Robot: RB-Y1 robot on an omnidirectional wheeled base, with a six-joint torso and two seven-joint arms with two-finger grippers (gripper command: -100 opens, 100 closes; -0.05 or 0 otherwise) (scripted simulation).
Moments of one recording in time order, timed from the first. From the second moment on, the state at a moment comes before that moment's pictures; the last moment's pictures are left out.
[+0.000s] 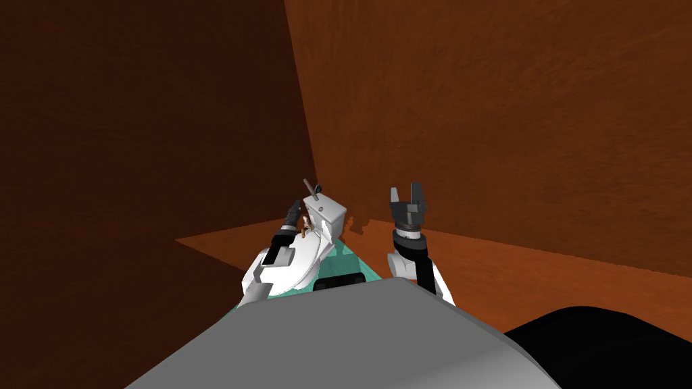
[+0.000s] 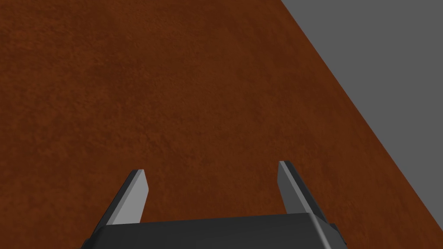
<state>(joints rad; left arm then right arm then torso) 0.11 0.16 -0.03 -1.74 -0.08 -0.27 -0.16 0.49 -0.02 0.04 -2.38 0.11 -0.62 -0.11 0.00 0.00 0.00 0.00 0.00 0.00</state>
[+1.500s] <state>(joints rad) -0.22 0.17 -0.06 -1.32 -0.05 -0.06 -0.15 0.49 -0.02 0.04 -2.38 0.11 -0.62 -0.11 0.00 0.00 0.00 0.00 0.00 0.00</state>
